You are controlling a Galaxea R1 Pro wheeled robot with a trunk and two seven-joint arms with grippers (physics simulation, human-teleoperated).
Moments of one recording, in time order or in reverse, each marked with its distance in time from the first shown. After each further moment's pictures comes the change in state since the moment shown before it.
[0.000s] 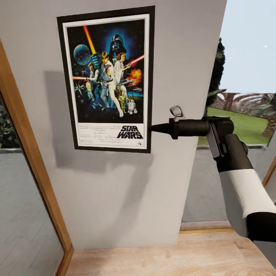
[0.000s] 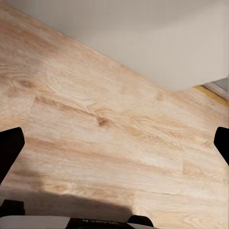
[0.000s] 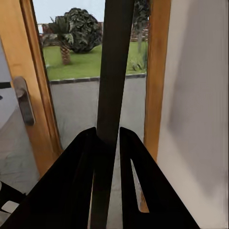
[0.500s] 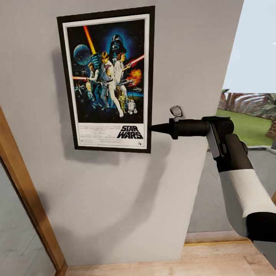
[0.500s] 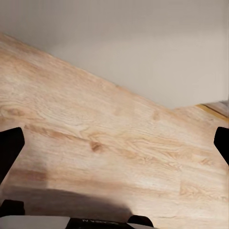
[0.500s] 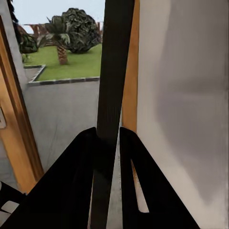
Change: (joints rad) left arm 0.000 0.000 0.001 0.000 0.000 0.000 0.000; right arm 0.000 0.000 0.000 0.000 0.000 0.000 0.000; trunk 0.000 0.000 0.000
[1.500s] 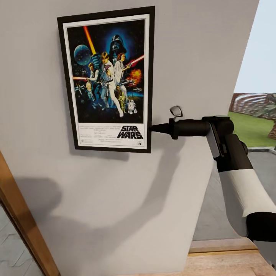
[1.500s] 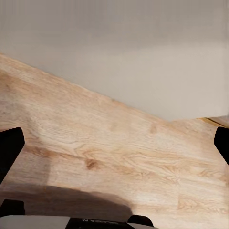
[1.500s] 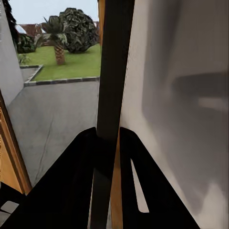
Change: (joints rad) left arm 0.000 0.000 -0.001 0.000 0.000 0.001 0.000; right arm 0.000 0.000 0.000 0.000 0.001 0.000 -0.002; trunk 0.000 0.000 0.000
